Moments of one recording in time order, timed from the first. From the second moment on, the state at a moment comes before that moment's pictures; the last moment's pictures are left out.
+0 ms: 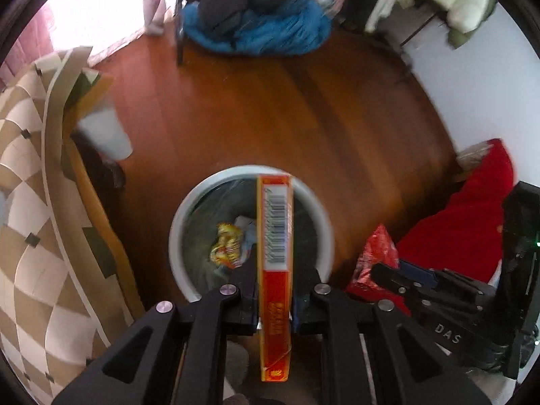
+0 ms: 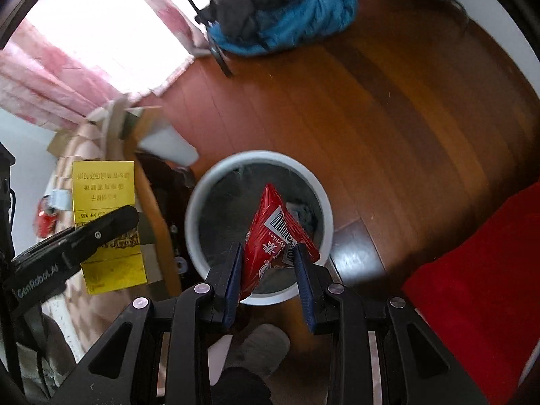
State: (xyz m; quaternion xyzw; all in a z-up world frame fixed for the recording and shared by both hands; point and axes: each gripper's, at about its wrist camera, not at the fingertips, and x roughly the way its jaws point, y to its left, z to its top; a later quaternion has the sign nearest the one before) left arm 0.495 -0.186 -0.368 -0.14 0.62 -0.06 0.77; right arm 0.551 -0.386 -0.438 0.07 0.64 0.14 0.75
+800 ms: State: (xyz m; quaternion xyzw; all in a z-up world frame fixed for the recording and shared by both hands) left arm 0.454 -0.159 -0.351 -0.07 0.58 0.06 0.81; right arm 0.551 -0.374 -0.510 0.00 0.68 0.06 0.73
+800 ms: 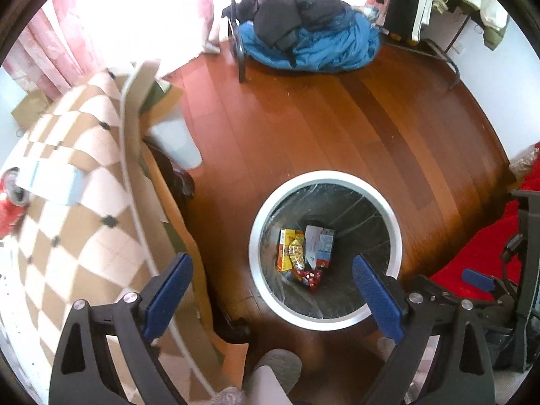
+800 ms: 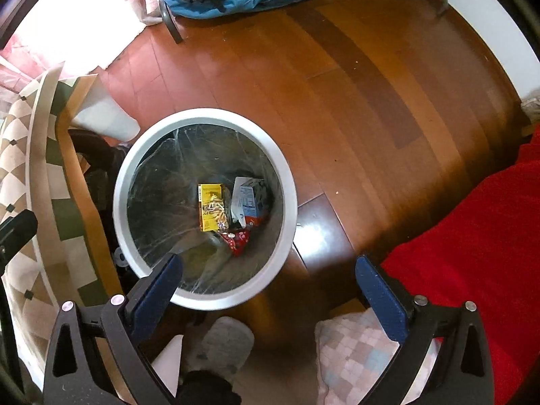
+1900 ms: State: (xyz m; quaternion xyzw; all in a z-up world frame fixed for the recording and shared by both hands) left arm 0.259 0.225 -0.307 -0.20 0.48 0.40 0.75; right arm 0.528 0.096 -0.395 -0.29 0.58 0.29 0.71
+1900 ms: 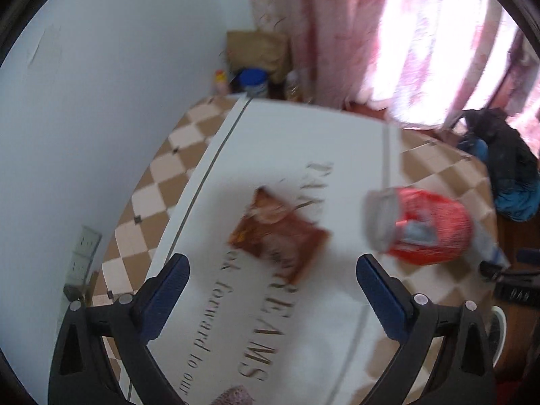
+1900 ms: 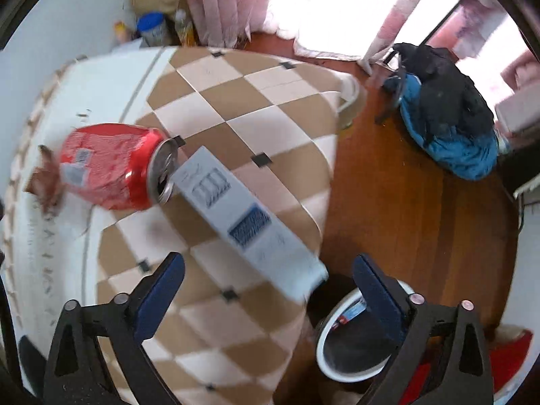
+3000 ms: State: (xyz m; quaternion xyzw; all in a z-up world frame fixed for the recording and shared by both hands) left arm 0.256 0.249 -0.338 -0.16 0.49 0.33 0.79; right arm 0.504 0.084 -0.421 -0.17 0.61 0.25 0.73
